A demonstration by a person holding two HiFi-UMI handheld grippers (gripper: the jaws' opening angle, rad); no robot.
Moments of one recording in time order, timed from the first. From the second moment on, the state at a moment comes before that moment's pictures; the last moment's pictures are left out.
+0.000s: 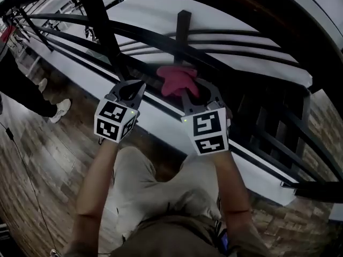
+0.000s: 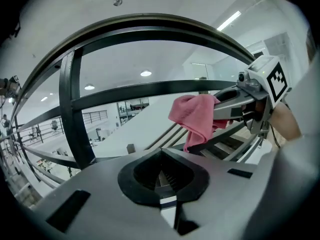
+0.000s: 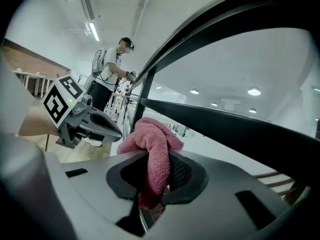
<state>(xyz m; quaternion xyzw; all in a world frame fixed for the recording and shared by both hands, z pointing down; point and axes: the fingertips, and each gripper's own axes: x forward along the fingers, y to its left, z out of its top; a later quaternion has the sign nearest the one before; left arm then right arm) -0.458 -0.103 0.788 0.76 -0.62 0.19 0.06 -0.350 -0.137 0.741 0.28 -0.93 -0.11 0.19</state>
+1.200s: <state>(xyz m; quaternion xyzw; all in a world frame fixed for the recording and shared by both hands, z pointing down) -0.619 -0.052 0.838 0.64 -0.73 0.20 0.12 -0.638 -0.159 0.815 0.17 -0.89 -0.18 0.37</state>
